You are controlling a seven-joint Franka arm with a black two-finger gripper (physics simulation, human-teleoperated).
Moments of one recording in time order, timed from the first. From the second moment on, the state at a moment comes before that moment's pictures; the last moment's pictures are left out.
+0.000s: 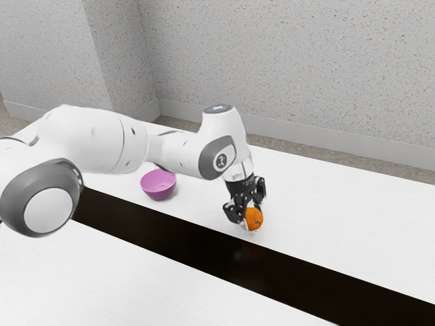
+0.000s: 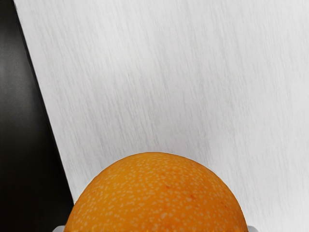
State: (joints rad) arm -0.26 0.63 0.00 -1.55 -0.21 2.26 -1.49
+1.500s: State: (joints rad) arm 0.03 0.16 0.05 -1.73 -0.15 2.02 -1.37
